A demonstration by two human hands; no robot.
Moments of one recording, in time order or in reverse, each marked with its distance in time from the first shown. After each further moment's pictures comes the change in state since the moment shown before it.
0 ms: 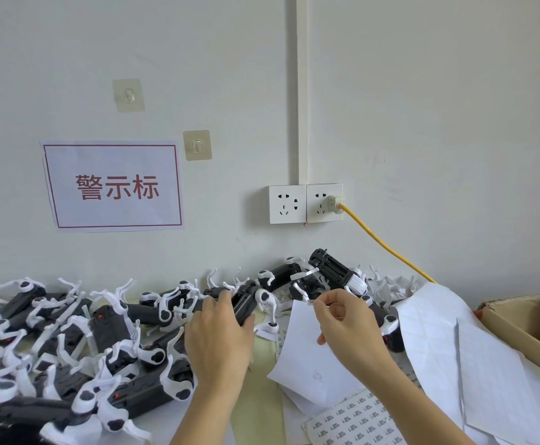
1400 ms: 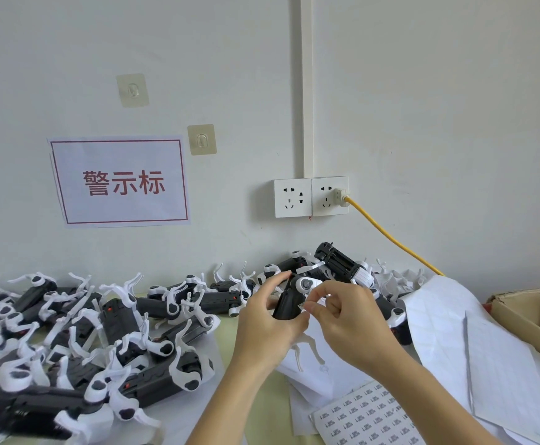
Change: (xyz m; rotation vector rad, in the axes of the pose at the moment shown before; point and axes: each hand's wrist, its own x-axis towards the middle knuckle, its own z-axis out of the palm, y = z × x) left_hand -0.015 0.030 -0.009 -1.026 -0.407 -0.013; right_hand 0.001 -0.007 -0.005 -0.228 -0.110 -0.345
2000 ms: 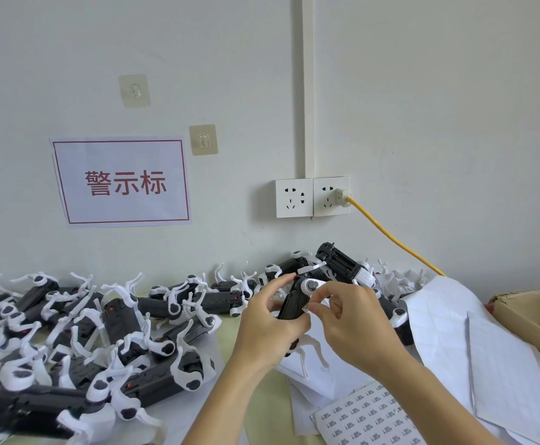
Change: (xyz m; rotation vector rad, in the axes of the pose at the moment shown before) left_hand 0.000 0.004 -0.003 -0.119 -0.094 -0.080; right_hand 0.000 -0.002 -0.002 -0.100 0.005 0.000
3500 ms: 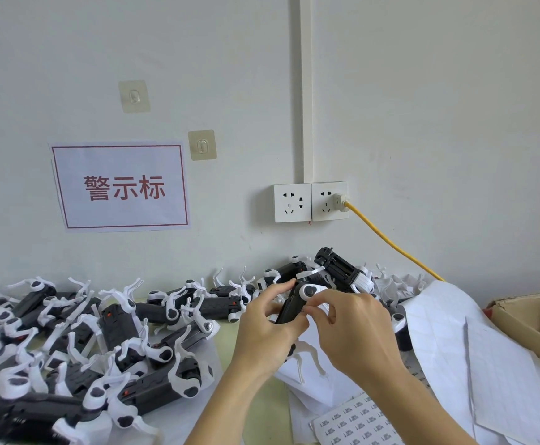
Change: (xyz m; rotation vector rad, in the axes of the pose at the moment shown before) left_hand -0.002 0.002 0.003 -0.046 0.032 0.019; right_hand -0.008 -0.013 0.002 -0.278 0.185 -0.060
